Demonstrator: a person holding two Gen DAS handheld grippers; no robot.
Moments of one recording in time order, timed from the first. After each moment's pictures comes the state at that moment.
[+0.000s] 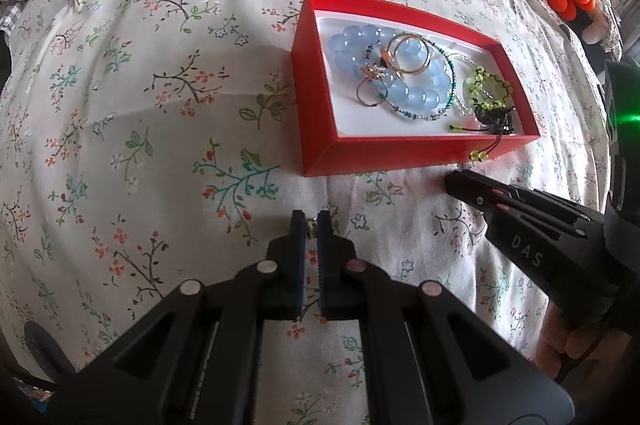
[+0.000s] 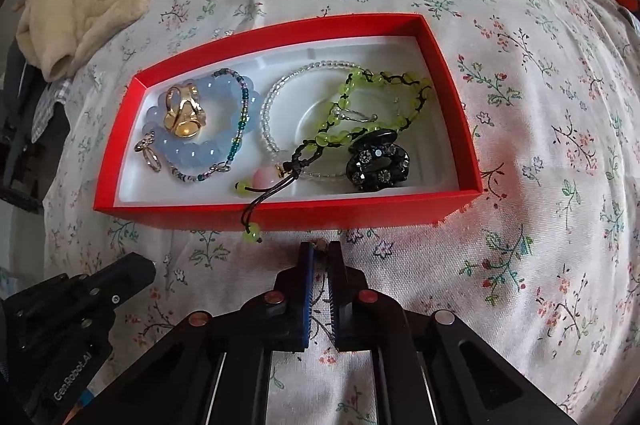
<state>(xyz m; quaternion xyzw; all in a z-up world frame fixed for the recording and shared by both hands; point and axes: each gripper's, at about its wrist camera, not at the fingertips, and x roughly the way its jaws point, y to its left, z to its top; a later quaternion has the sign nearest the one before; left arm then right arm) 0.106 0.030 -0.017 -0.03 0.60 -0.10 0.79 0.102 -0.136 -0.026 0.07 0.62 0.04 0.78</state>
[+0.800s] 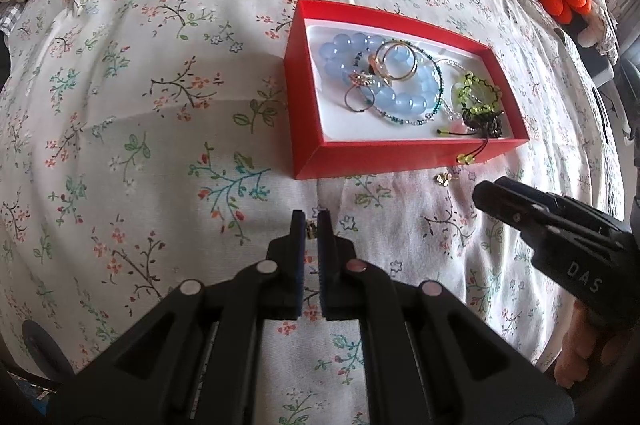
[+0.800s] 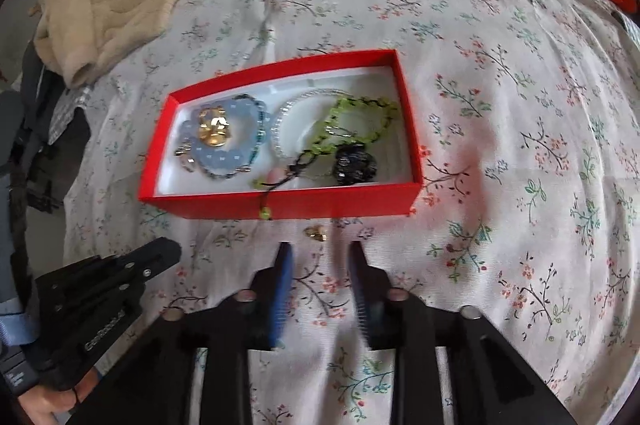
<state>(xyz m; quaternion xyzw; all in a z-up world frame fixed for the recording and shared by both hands) 0.106 0.030 -0.010 -0.04 0.59 -0.11 0.80 0.080 -0.160 0.011 0.08 0.61 0.06 0.79</state>
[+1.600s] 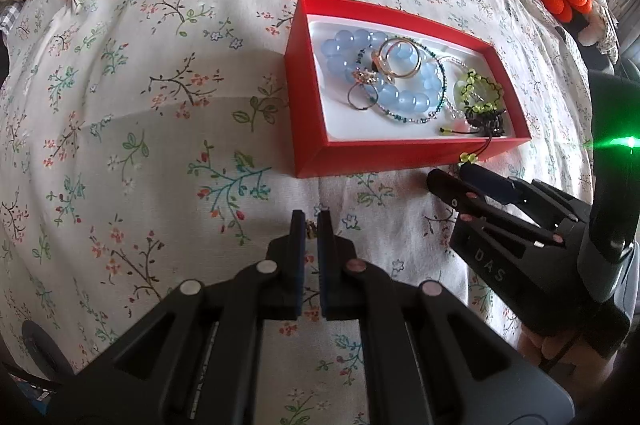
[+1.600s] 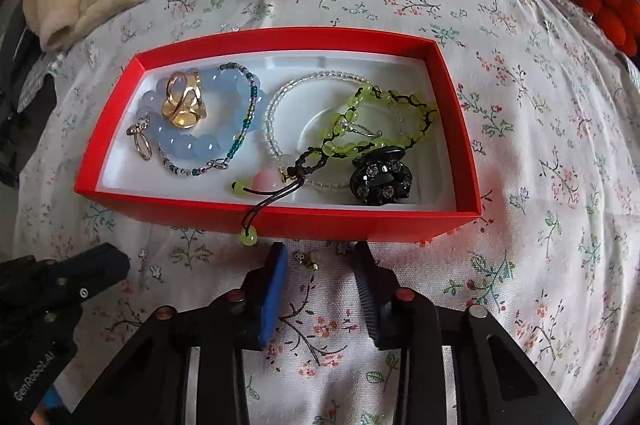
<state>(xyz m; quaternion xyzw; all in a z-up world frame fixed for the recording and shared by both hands) 0.107 0.030 -0.014 -0.04 0.60 -0.11 0.79 0.095 -0.127 -0.024 -0.01 0.60 0.03 0.80</state>
